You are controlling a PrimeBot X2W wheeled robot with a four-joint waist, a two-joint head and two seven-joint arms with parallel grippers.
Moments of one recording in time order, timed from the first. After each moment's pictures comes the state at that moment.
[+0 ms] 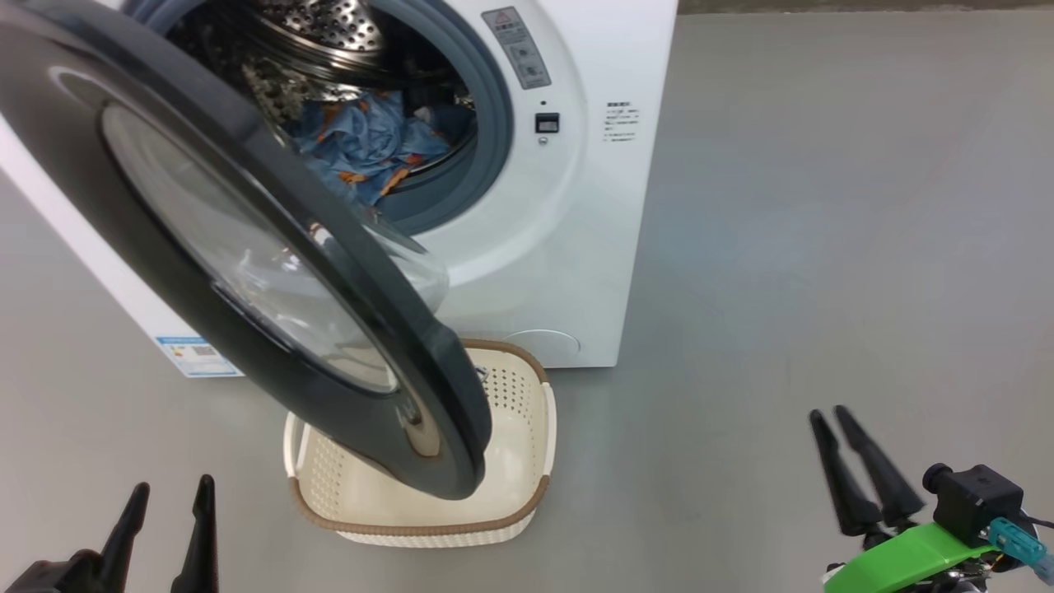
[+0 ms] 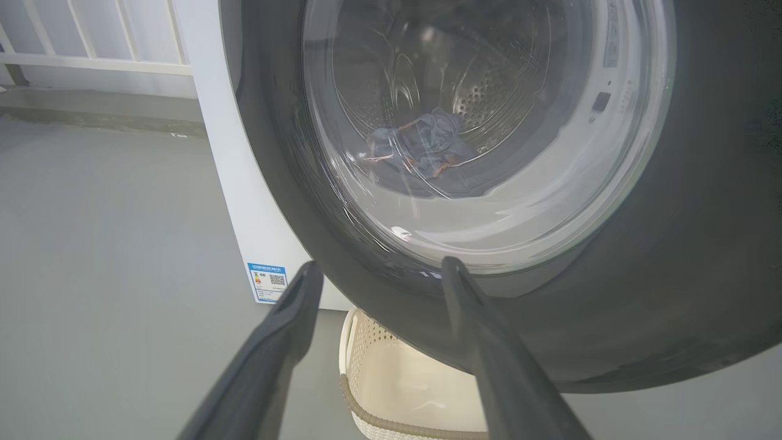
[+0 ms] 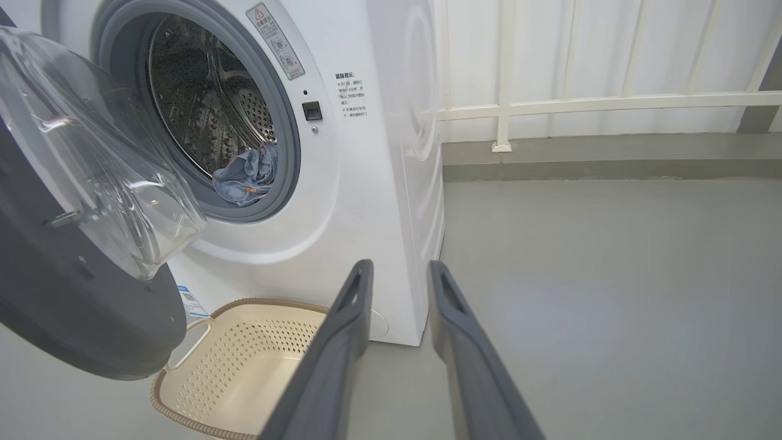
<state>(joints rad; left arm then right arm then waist) 0.04 0.24 -0.03 0.19 -0.45 -0.13 -0.26 -0.04 -0.19 0.06 0.19 0.32 0.13 -0.26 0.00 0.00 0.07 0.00</state>
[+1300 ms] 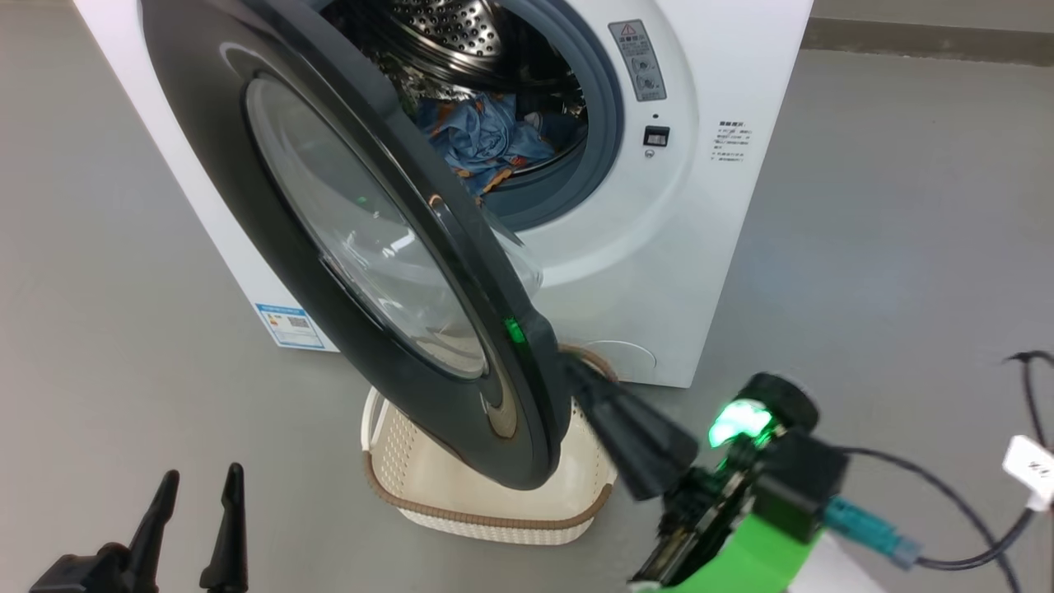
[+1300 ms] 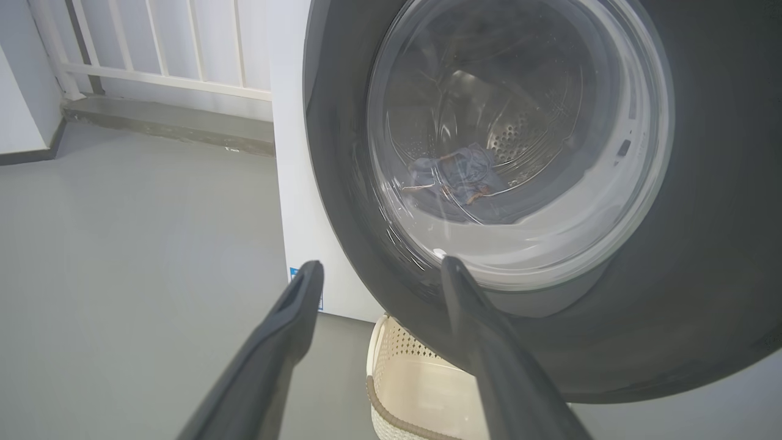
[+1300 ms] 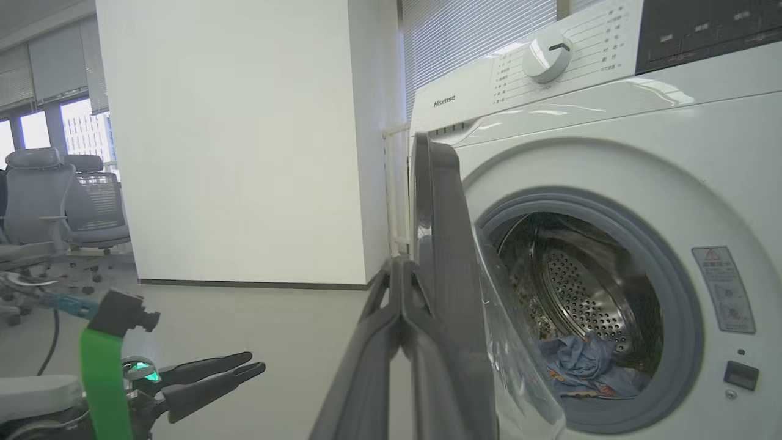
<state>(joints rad) 0.04 0.20 -0.05 0.14 -0.43 -0.13 -0.26 -0.25 -0.17 0.54 -0.12 0.36 0.13 -0.26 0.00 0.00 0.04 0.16</state>
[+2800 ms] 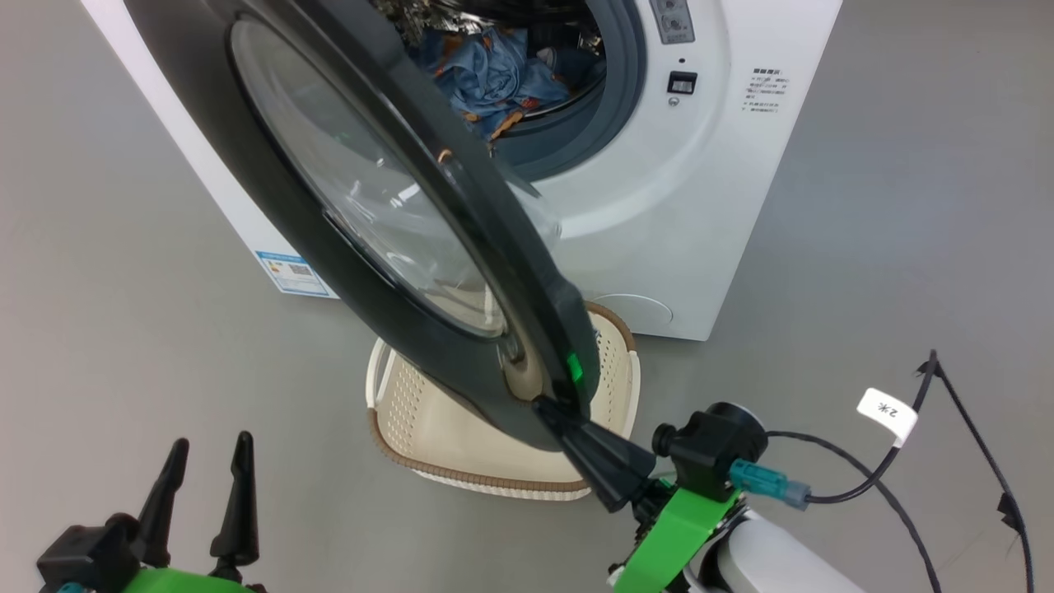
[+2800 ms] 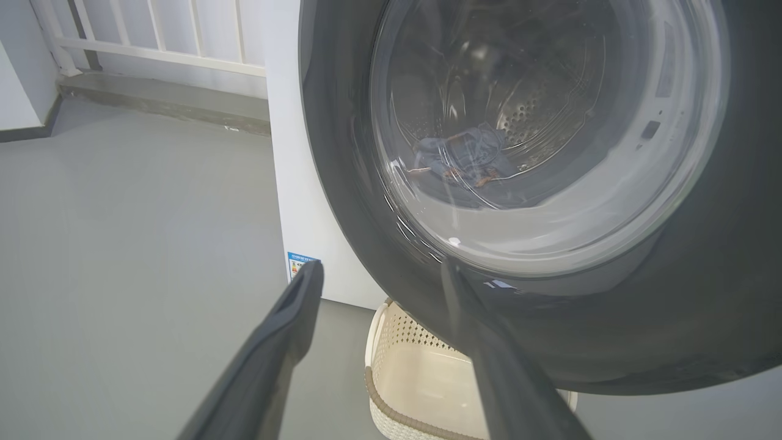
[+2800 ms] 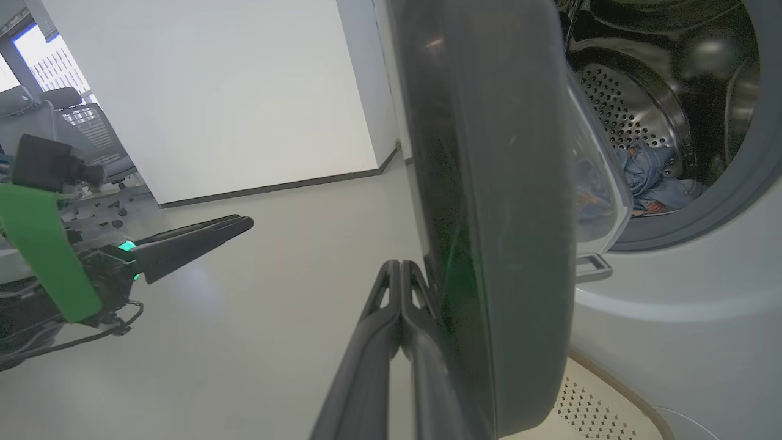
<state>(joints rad) -0.01 0.17 -0.06 0.14 -0.43 -0.13 -0.26 -0.37 -0.16 0.68 0.26 0.45 0.13 -0.26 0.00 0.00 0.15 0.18</state>
